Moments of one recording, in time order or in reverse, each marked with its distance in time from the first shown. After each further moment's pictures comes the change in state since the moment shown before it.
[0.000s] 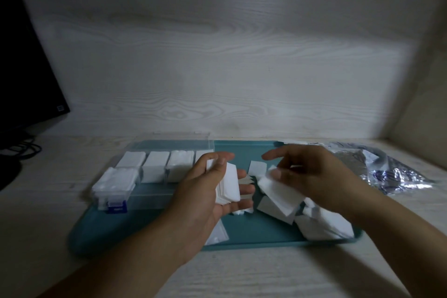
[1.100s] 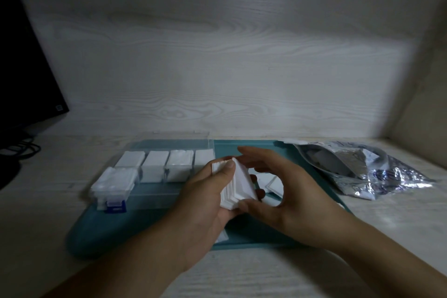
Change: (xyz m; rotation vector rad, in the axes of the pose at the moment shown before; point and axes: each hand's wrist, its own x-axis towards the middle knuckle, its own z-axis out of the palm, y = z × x) left_hand 0.000 -0.007 0.002 -0.143 -0.089 -0.114; right_hand -0.016 -0.001 0.036 -0.179 -0.019 -0.350
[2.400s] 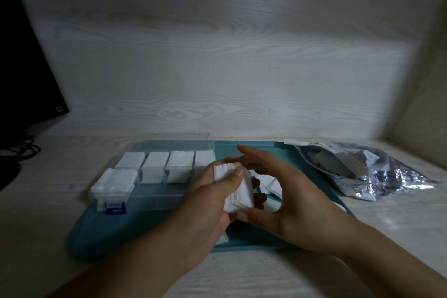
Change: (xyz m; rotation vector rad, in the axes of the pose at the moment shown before) left_hand -0.002 -0.002 -0.001 0.099 -0.074 0.057; right_hand 0.000 -0.003 0.000 -0.016 -0.019 -0.074
